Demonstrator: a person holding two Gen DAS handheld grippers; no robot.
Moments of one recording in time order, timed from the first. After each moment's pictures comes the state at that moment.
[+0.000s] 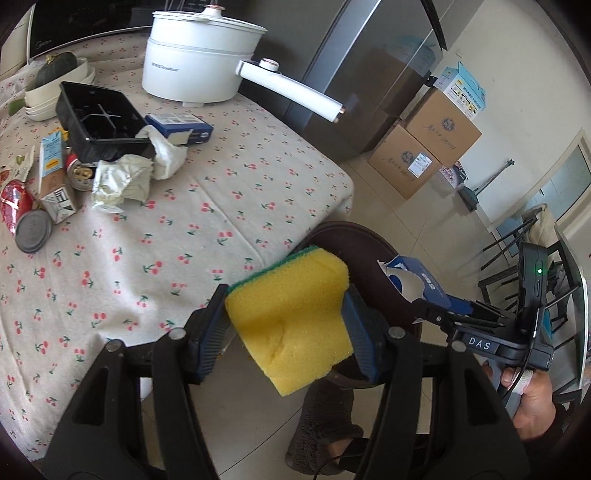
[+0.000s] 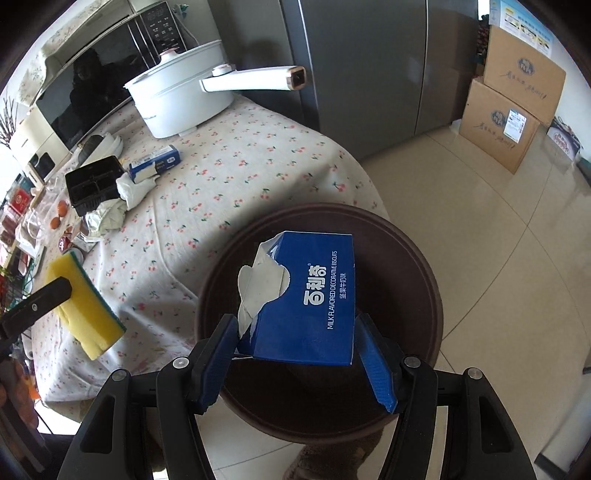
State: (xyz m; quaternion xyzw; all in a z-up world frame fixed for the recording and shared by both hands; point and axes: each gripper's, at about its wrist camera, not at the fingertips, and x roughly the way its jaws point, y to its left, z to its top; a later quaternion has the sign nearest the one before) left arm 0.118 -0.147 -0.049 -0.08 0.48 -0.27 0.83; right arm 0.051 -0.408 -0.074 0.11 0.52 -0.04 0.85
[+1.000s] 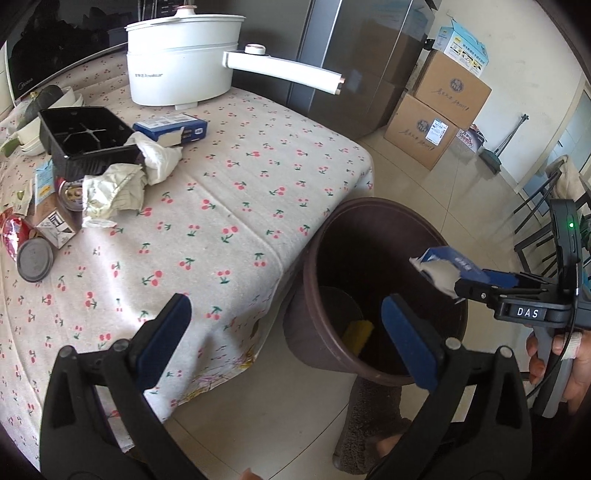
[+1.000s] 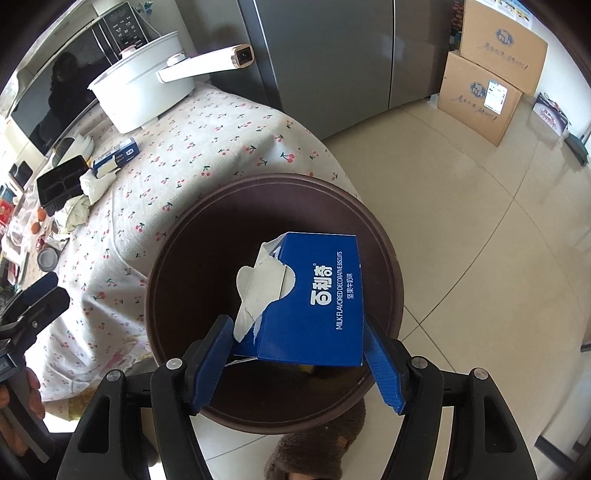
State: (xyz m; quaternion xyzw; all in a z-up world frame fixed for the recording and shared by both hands) left arm 0.114 -0.163 -0.071 0.02 0.48 -0.24 0.85; right arm 0.047 -0.441 -0.096 0.13 0.55 -0.07 0.83
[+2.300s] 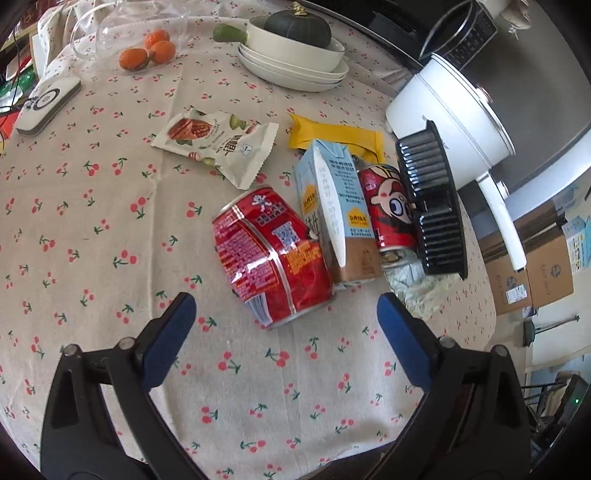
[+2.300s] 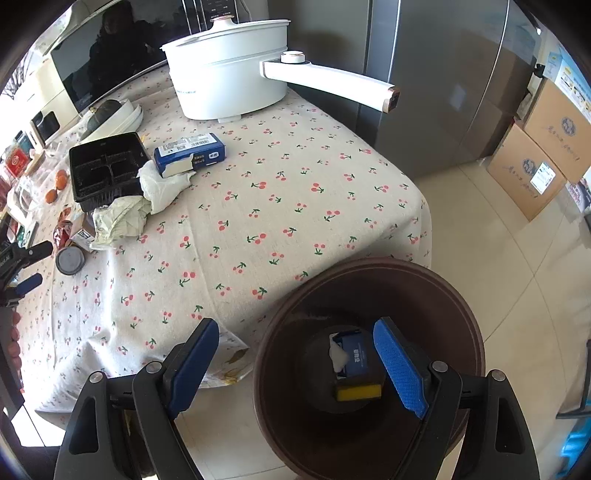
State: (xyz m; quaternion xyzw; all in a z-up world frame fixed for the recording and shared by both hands) left arm 0.224 0.058 -0.106 -0.24 0.51 0.01 0.83; right arm 0.154 -0.314 -0.066 0.03 0.54 -0.02 0.84
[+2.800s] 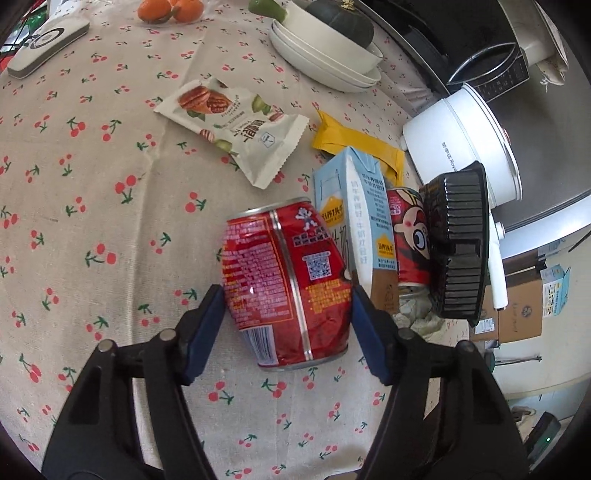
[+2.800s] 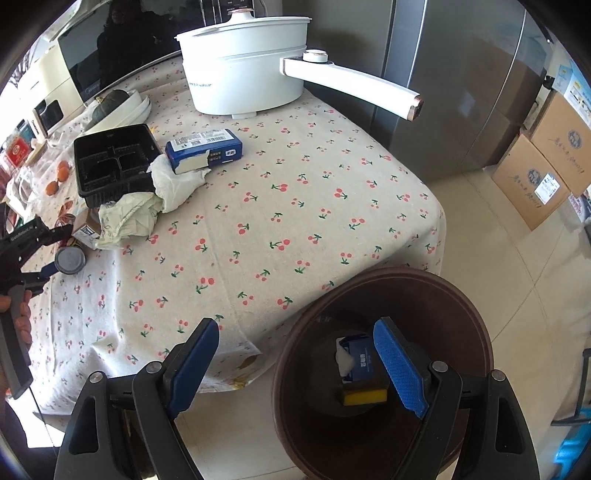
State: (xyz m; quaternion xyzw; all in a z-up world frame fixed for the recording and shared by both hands) left arm 0.230 0.079 -0.126 -0.32 0.51 0.00 0.80; right arm 0.163 -0.287 -0.062 0.03 0.53 -0.01 0.84
